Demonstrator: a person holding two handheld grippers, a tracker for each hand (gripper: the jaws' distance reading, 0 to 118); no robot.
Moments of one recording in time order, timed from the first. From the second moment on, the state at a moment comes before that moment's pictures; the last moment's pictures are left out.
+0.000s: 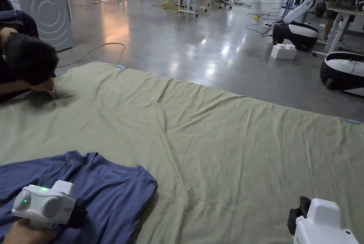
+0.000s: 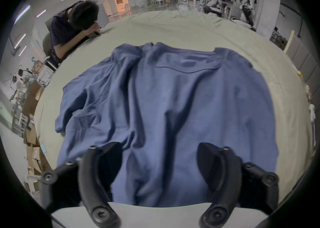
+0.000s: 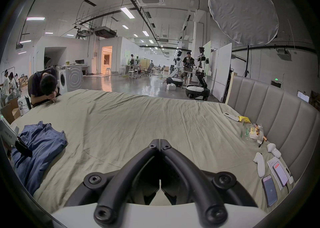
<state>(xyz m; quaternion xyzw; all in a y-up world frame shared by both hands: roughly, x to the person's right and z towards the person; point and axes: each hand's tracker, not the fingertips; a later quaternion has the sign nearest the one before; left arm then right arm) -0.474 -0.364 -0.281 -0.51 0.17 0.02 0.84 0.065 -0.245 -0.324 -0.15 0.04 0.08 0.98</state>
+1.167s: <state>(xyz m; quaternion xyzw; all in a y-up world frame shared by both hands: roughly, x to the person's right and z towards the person) -0.441 -0.186 -0.260 -0.24 0.13 0.04 0.96 0.087 -0.240 -0.317 -0.14 0.03 0.07 0.99</state>
